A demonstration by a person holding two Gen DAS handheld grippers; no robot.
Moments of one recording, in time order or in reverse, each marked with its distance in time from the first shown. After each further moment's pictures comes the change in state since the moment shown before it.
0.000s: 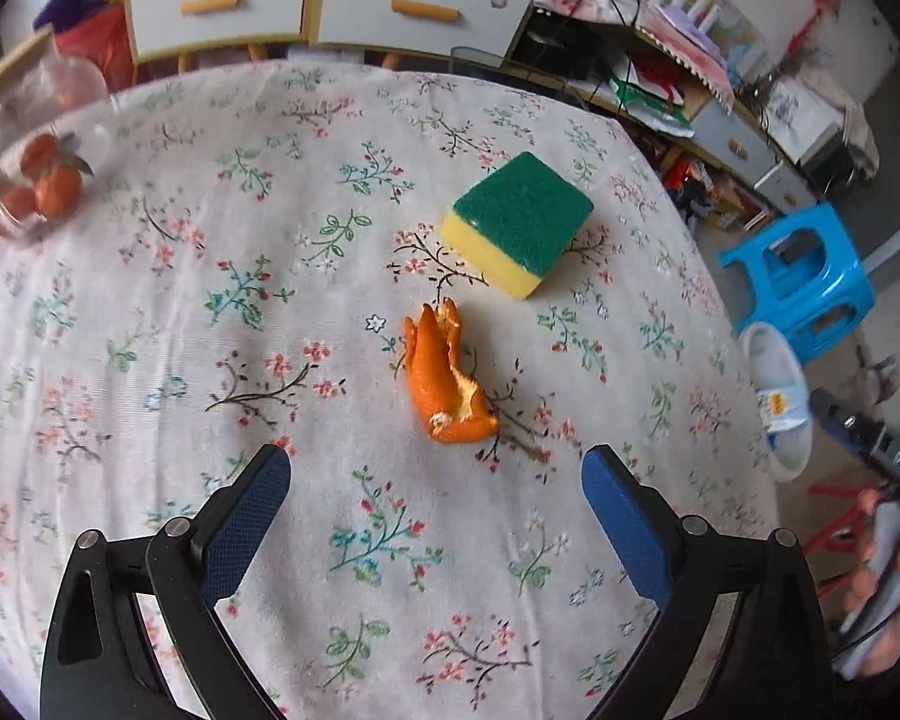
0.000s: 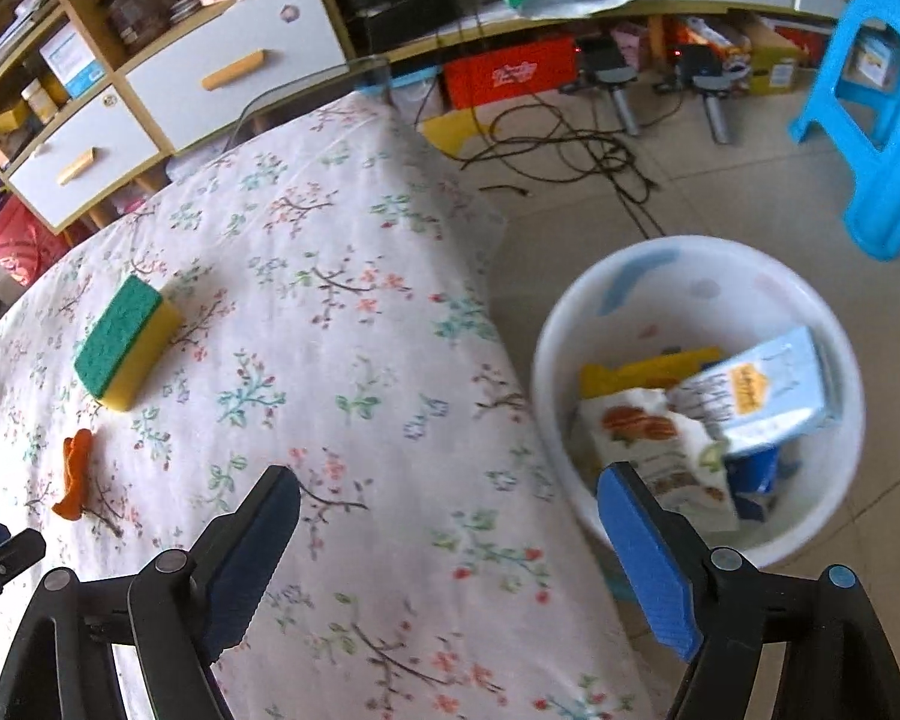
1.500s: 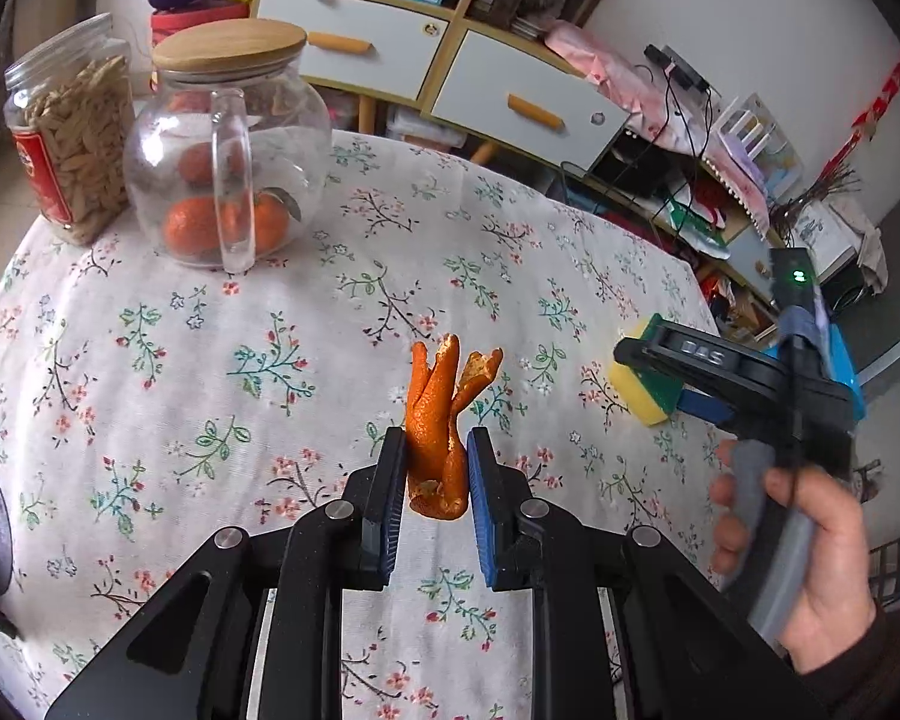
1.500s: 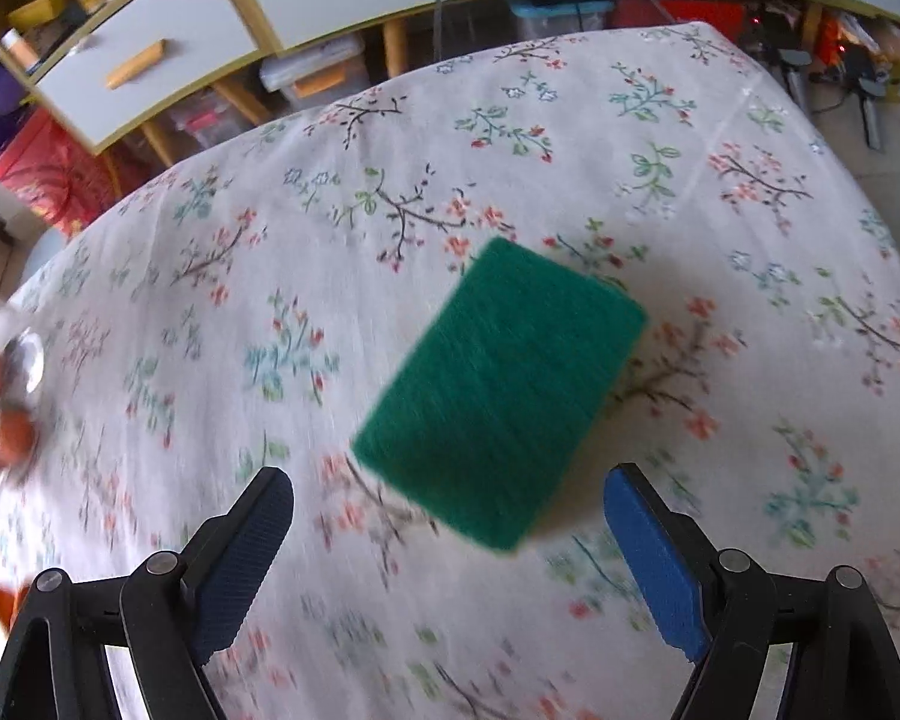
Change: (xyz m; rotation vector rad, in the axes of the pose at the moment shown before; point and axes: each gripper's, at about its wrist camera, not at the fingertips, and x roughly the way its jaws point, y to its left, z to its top) left arm -0.070 0.132 0.008 -0.167 -0.186 0.000; right arm 0.129 0.244 0.041 -0.032 0.132 -0.006
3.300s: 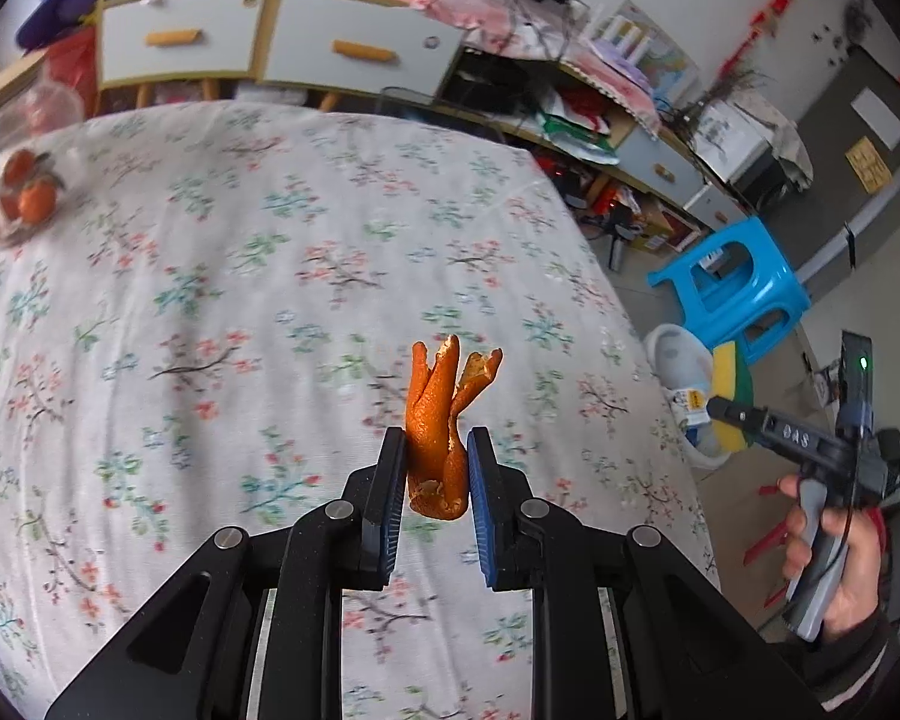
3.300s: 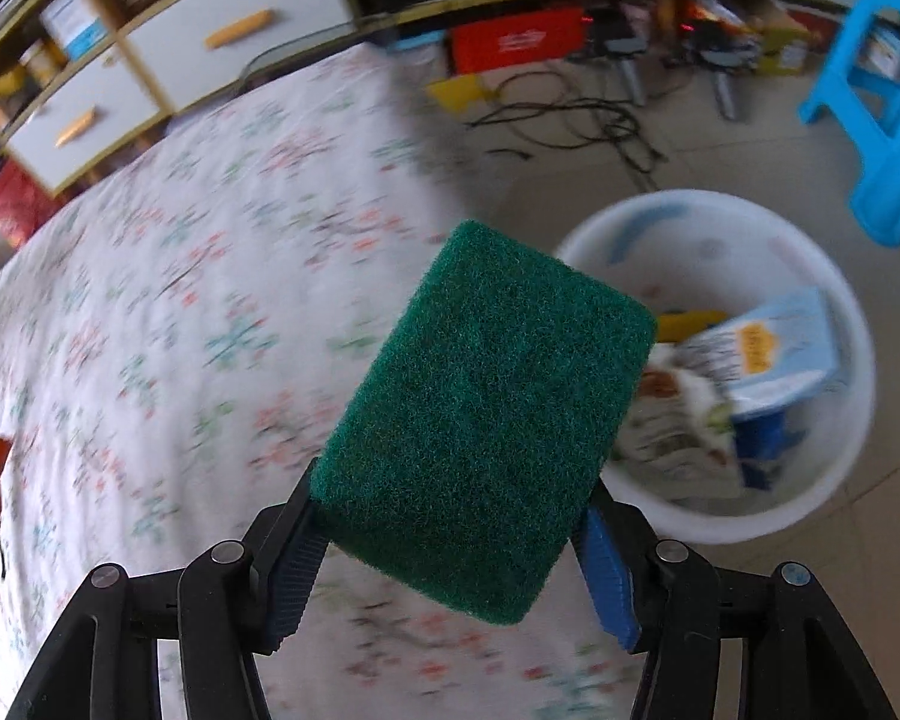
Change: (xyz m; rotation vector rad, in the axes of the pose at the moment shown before) left arm 0.016 -0.157 -0.076 0.207 0.081 -0.152; right arm -0.116 -0.269 -0.076 0.057 -0.084 -0.017
